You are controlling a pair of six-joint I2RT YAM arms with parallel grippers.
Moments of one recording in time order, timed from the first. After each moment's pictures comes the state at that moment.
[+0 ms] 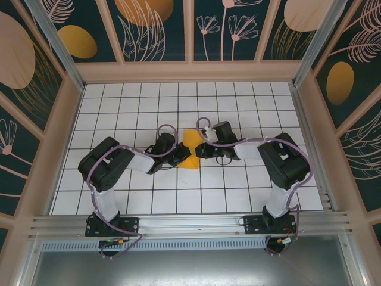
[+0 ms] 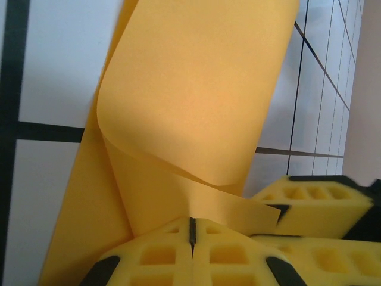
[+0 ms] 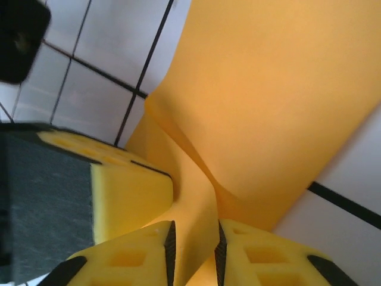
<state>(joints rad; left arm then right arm) -0.65 1.87 0.70 0.51 0.30 -1.14 0.55 1.78 0.82 0.11 -0.51 0.35</state>
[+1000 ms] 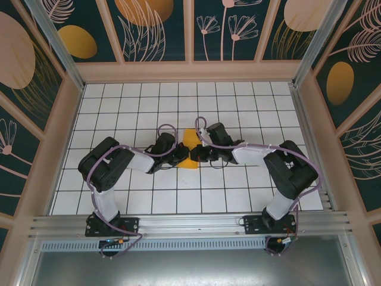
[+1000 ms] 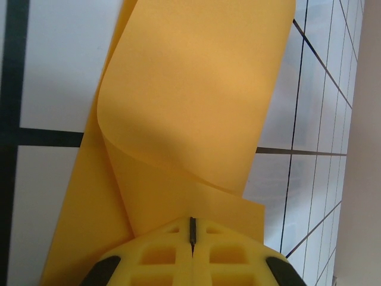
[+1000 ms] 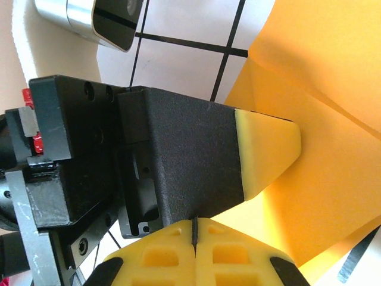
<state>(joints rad) -0.65 1.87 0.70 0.51 0.30 -1.12 0.67 1.69 0.82 0.04 -0.54 0.60</state>
